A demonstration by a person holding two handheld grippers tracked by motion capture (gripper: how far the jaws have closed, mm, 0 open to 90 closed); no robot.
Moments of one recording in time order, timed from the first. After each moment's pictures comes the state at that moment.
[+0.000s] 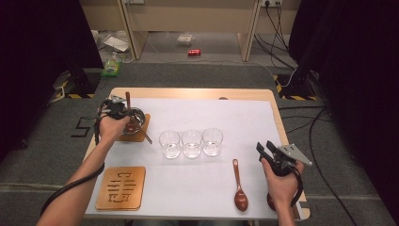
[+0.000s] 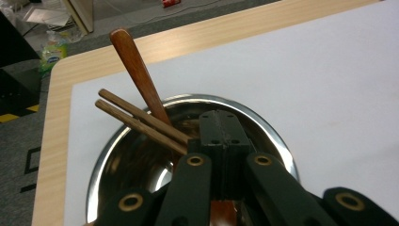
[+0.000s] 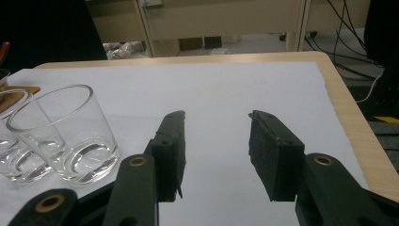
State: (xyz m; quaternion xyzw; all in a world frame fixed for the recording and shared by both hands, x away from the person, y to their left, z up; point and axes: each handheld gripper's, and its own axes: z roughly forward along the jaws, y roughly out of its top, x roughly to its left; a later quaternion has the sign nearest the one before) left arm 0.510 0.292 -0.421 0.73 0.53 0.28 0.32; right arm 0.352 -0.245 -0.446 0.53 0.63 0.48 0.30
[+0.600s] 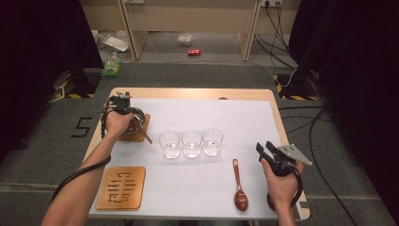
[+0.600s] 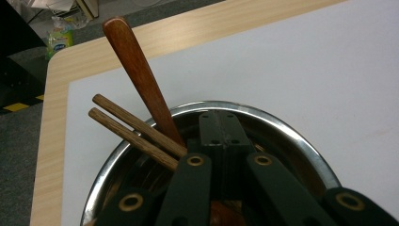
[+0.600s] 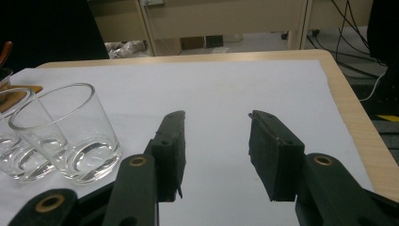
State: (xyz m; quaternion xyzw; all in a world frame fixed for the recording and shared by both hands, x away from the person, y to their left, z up) left arm 0.536 0.289 -0.438 0.74 0.54 0.27 0.29; right arm 0.352 -0.245 -0.447 0.53 0.63 0.48 0.30
